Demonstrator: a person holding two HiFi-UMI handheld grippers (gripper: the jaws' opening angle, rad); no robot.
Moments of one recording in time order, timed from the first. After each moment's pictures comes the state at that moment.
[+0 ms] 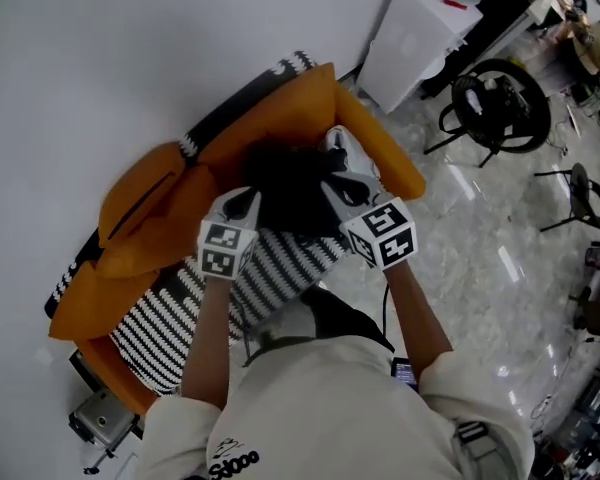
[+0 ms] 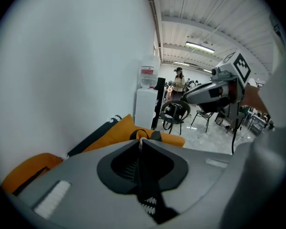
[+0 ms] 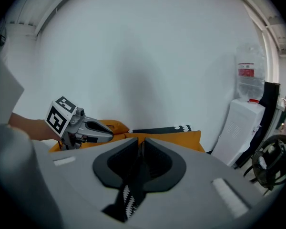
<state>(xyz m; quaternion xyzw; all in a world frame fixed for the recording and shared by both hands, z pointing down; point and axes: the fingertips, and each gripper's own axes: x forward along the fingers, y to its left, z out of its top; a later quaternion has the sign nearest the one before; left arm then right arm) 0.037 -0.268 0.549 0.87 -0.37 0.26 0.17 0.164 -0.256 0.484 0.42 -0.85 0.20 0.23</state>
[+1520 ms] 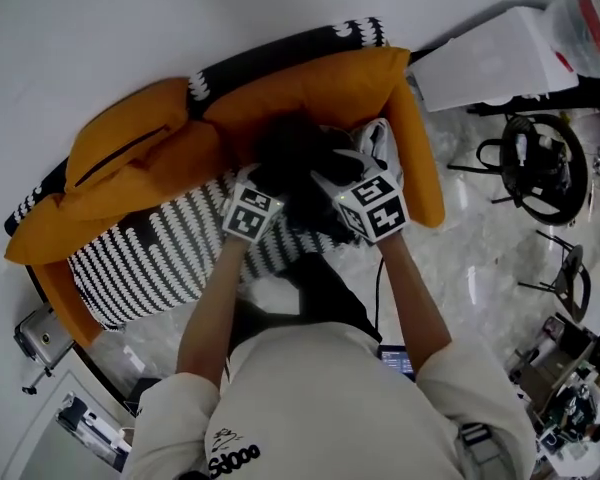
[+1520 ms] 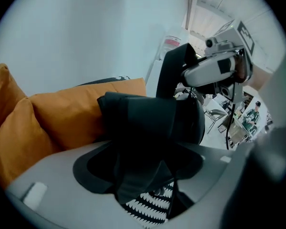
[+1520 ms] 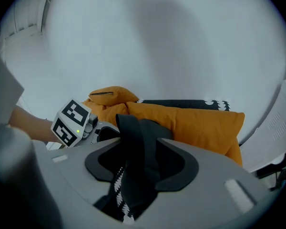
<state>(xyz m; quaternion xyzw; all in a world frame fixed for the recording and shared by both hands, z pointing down) 0.048 -0.316 0.761 0.81 -0.38 0.31 0.33 0.102 -0.354 0.665 0.23 -0.86 0.26 0.36</state>
